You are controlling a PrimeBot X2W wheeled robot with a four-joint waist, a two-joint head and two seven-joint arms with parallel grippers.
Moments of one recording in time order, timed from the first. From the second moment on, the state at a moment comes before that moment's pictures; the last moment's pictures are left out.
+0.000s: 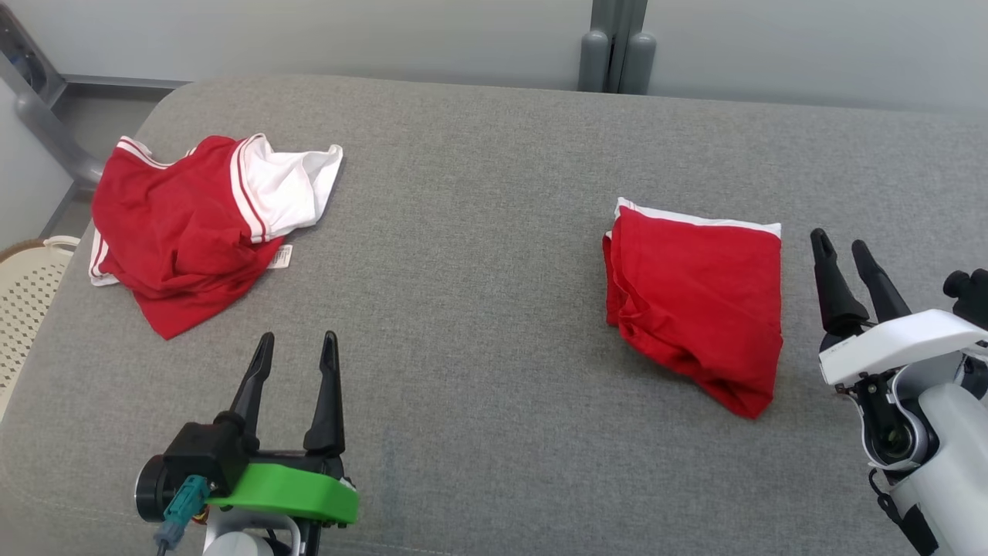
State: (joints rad) left arm -0.07 0.05 -0.14 0.17 -0.27 -0.08 -0.26; right arm -0.38 -0.37 0.24 0.49 0.93 0.13 -0.25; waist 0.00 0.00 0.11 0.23
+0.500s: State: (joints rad) left arm -0.09 0.05 -0.16 0.17 -0.27 -0.08 -0.26; right arm -0.45 -0.27 0.37 0.66 0.75 0.13 -0.26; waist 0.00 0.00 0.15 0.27
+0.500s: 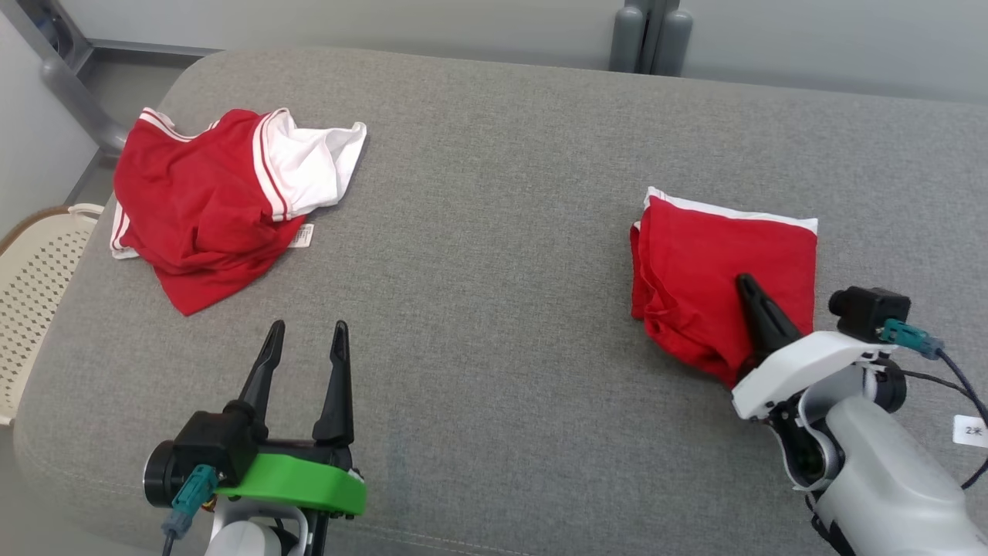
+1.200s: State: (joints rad) left arm -0.10 0.05 -0.13 0.18 -0.25 -0.08 -0.26; right arm -0.42 -0.17 0.40 0.48 0.60 0.13 -0.26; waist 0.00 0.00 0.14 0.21
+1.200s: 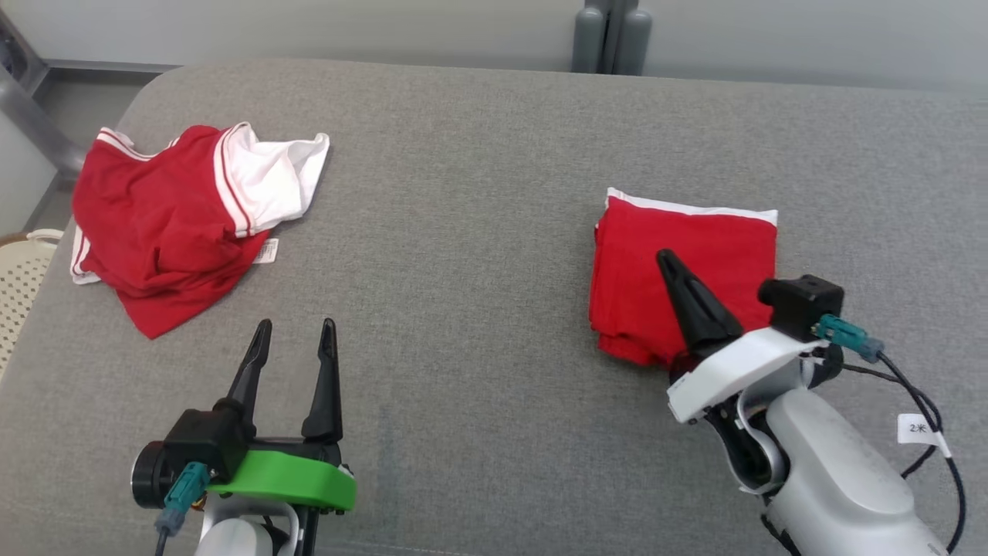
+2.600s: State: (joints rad) left arm 0.01 0.10 -0.04 0.15 -0.22 -0.07 -0.24; right arm 0.05 -0.14 0.00 0.07 0.34 0.13 -0.26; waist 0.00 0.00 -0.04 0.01
